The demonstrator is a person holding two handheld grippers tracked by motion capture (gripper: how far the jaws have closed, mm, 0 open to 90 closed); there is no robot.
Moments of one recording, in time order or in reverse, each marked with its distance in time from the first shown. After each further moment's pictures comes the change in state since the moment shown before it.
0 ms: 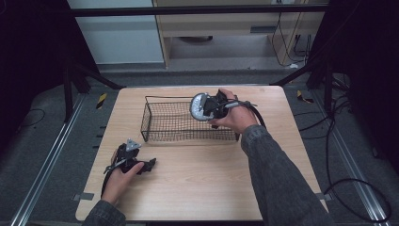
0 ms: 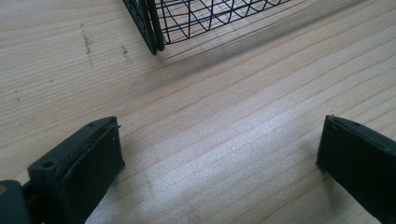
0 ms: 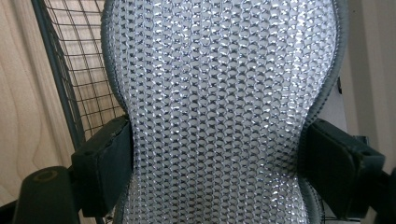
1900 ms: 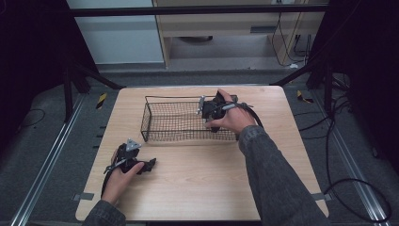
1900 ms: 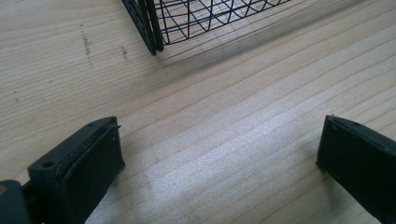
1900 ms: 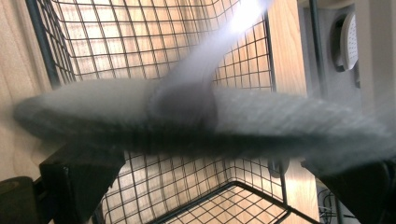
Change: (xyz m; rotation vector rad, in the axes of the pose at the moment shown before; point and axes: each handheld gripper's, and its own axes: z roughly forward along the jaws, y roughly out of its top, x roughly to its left) left arm 0.000 0.000 0.000 0.000 -0.001 0.001; right arm 0.005 0.000 0.021 0.054 0.048 -0.019
